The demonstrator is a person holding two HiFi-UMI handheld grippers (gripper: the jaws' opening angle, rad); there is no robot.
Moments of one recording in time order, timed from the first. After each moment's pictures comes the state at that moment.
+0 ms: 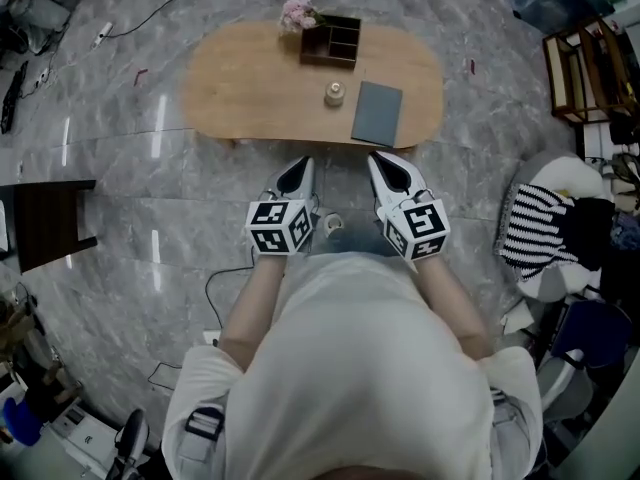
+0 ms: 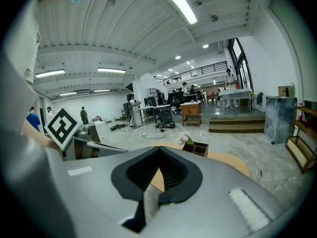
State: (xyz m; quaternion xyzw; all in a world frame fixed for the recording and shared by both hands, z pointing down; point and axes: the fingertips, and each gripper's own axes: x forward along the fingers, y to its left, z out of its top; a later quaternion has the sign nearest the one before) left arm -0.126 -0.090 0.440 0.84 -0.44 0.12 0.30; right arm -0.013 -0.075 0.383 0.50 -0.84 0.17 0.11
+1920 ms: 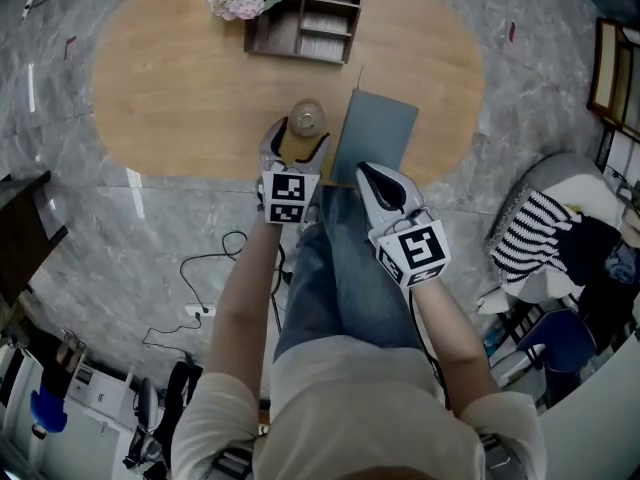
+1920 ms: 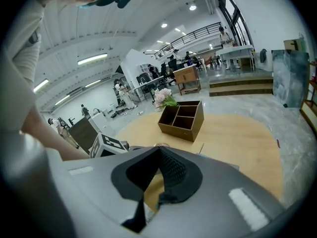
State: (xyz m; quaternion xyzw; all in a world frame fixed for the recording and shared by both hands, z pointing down) left arm -0.018 -0.313 0.777 0.83 -0.40 0.29 0.25; right arm 0.056 -0.270 0.636 0.45 -0.81 0.33 0.17
